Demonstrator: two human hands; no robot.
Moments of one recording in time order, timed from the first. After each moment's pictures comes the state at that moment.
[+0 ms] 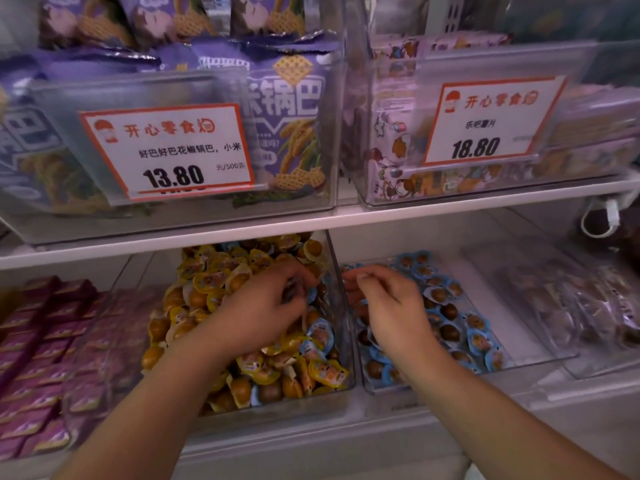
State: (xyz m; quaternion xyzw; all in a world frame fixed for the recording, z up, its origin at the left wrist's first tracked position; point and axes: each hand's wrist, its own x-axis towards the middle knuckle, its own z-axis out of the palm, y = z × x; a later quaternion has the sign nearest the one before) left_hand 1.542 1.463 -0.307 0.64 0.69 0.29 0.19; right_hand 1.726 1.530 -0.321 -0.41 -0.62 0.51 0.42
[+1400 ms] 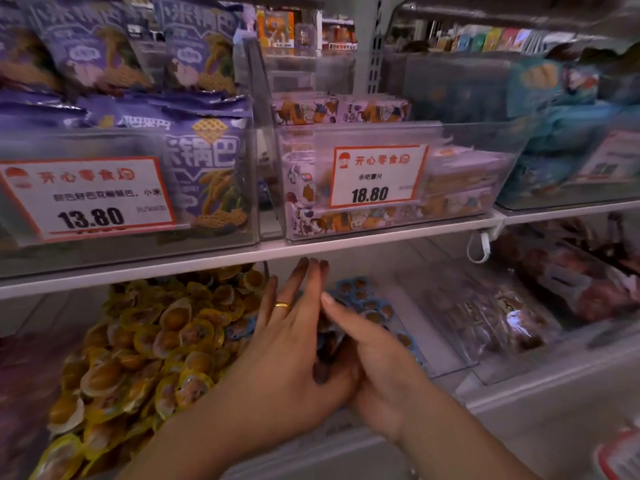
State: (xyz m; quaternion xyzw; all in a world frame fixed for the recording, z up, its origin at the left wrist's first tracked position) left_hand 1.656 1.448 -0.274 0.73 0.61 0.29 0.05; right_hand 1.782 1.498 -0.269 -0.28 -0.32 0.85 0.32
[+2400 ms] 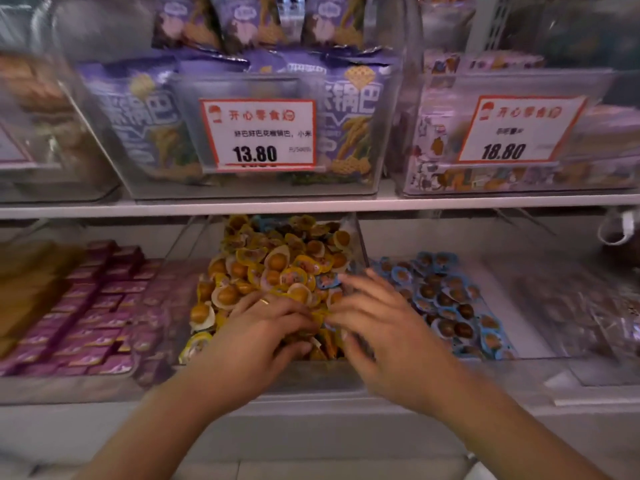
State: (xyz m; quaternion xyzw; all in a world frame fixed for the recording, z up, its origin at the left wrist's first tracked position) left_hand 1.553 1.361 -0.314 0.71 0.68 0.19 -0.01; right_hand 1.753 1.476 -0.303 -0.12 -0.95 0.10 0.26
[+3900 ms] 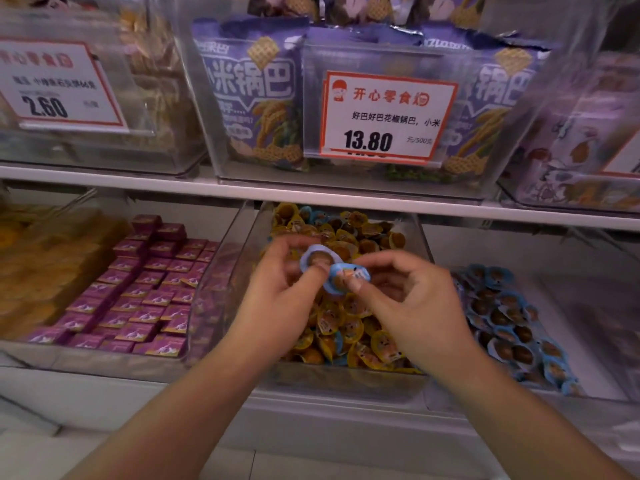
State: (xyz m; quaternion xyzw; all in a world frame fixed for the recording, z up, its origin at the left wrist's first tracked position) left_hand 1.538 1.363 -0.287 0.35 0.63 0.65 0.25; right_hand 1.677 1.464 -0.287 -0.23 -0.75 0.50 0.38
